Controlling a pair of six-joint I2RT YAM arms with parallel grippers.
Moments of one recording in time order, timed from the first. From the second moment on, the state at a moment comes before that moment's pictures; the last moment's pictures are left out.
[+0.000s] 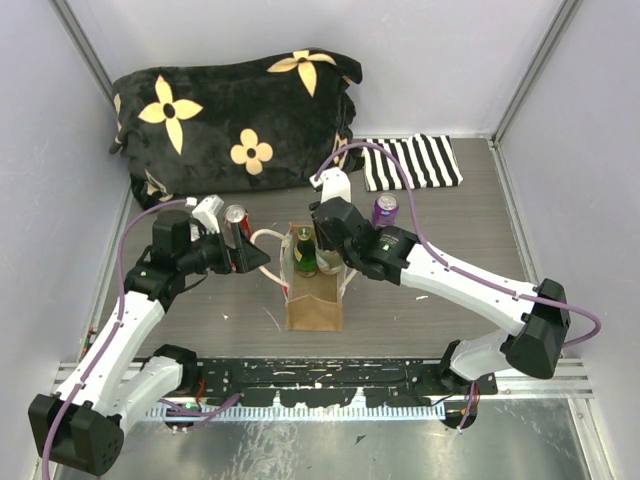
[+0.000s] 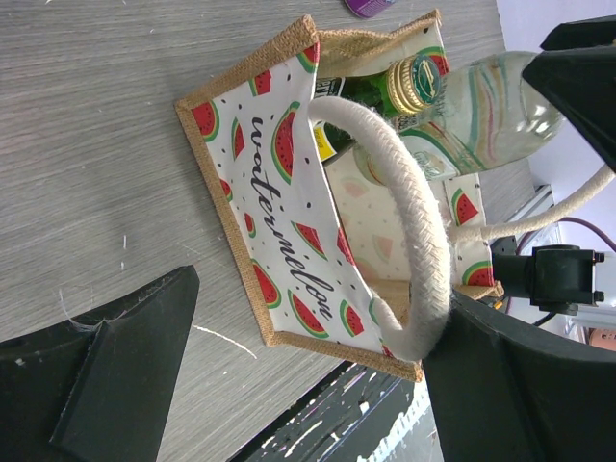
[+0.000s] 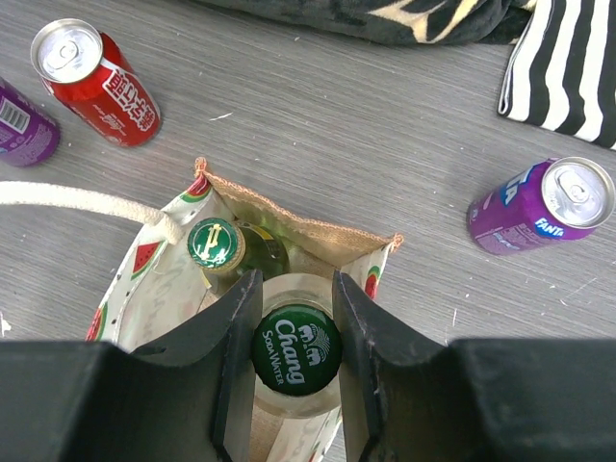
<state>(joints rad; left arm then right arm) -0.26 0.88 0.72 -0.40 0.53 -0.45 0.98 1.38 1.26 -0.45 0.56 0.32</state>
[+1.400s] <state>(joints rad) -0.26 0.87 0.72 -0.40 0.53 -0.45 0.96 1.45 0.96 -0.07 0.48 0.30</state>
